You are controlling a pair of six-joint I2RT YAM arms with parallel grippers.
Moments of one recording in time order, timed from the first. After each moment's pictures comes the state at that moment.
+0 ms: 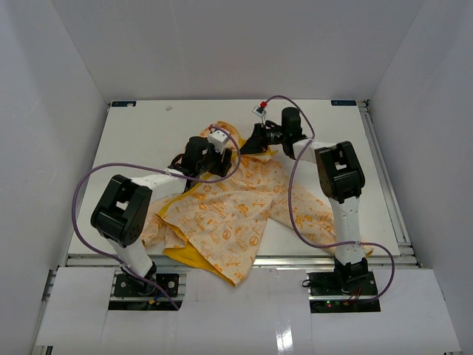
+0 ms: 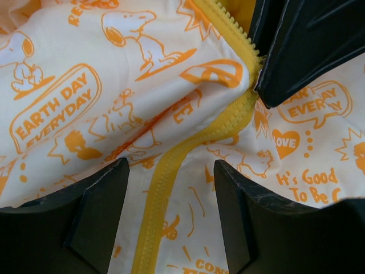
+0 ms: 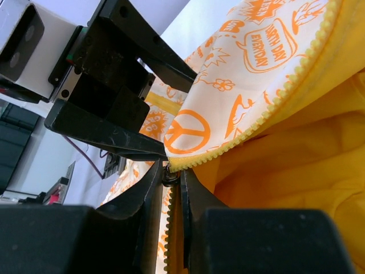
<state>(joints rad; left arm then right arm) -0.48 1.72 0.95 0.29 0.13 0.05 0.35 2.29 1.53 0.57 -1.34 0.63</state>
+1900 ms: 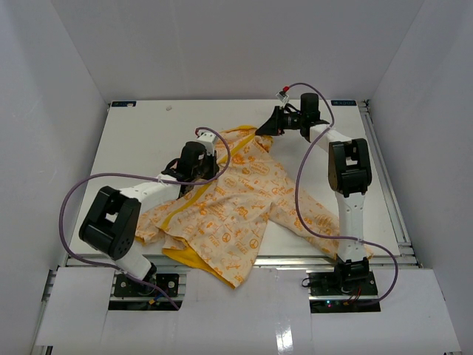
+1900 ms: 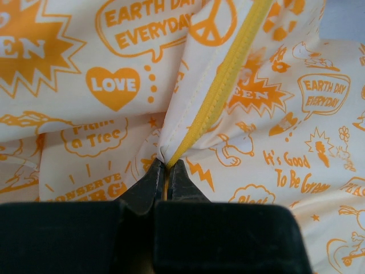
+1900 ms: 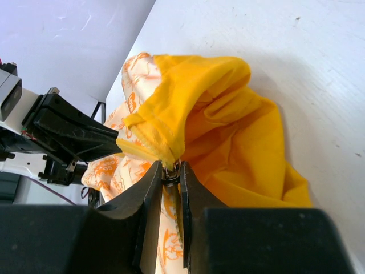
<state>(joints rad) -0.49 1.59 0.88 0.15 0.00 -0.21 0.18 2.37 1.81 0.16 -1.21 0.52</state>
